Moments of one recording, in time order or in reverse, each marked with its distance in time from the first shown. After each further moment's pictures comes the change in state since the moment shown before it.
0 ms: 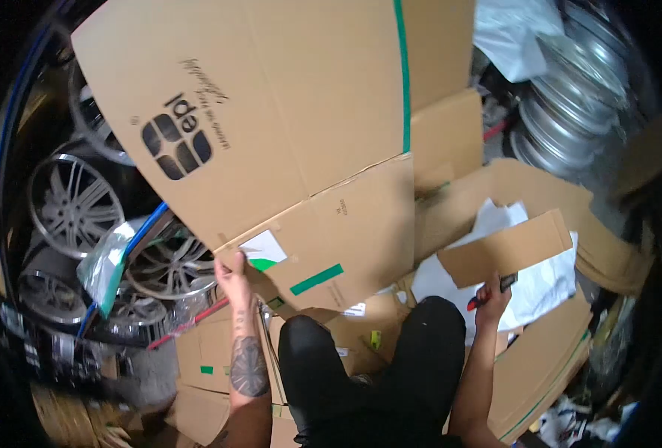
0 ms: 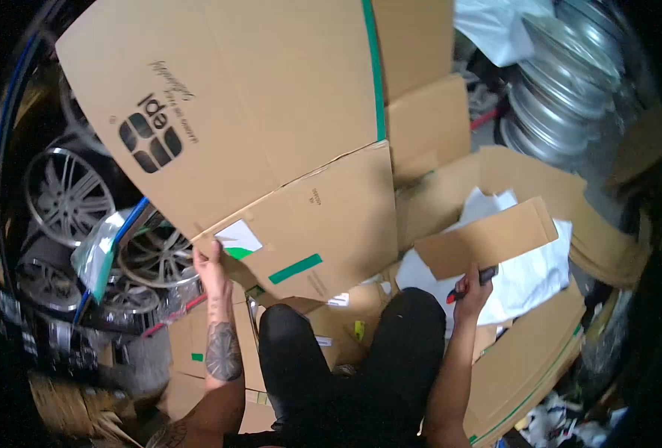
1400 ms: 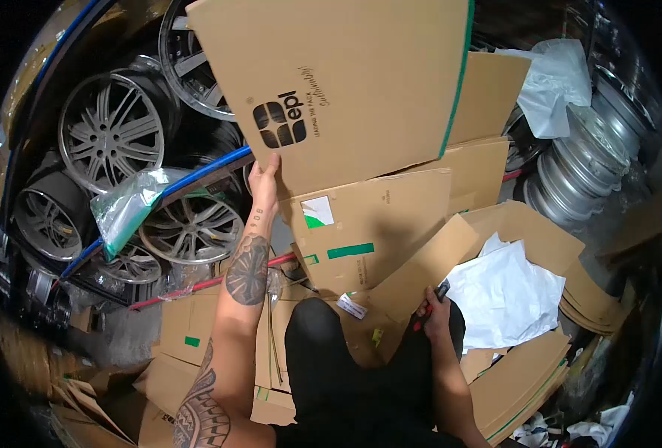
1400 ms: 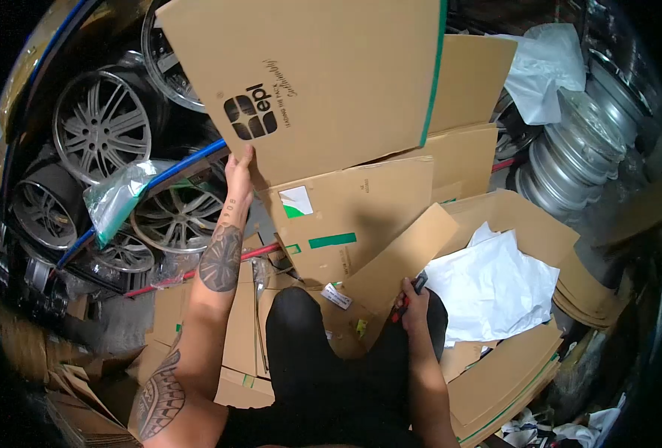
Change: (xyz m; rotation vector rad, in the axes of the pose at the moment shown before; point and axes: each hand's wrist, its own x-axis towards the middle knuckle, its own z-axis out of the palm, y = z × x) left_hand 0.118 0.088 0.050 -0.307 -0.132 -0.097; right_hand -0.114 0.050 0.091 -0.109 -0.394 0.428
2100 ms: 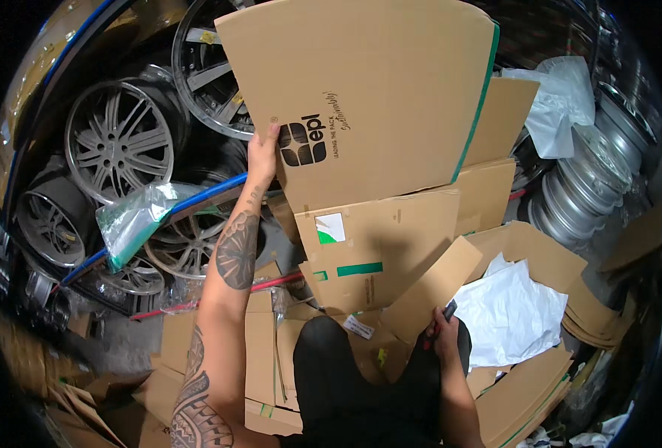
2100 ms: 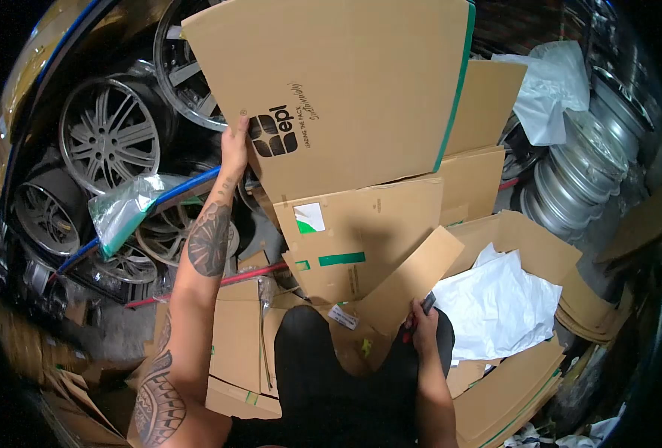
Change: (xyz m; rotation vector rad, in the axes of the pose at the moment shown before) left_hand 0.093 0.071 0.021 0.282 -0.219 0.390; right_hand 0.013 0.006 -0.009 -0.134 -0.075 -0.066
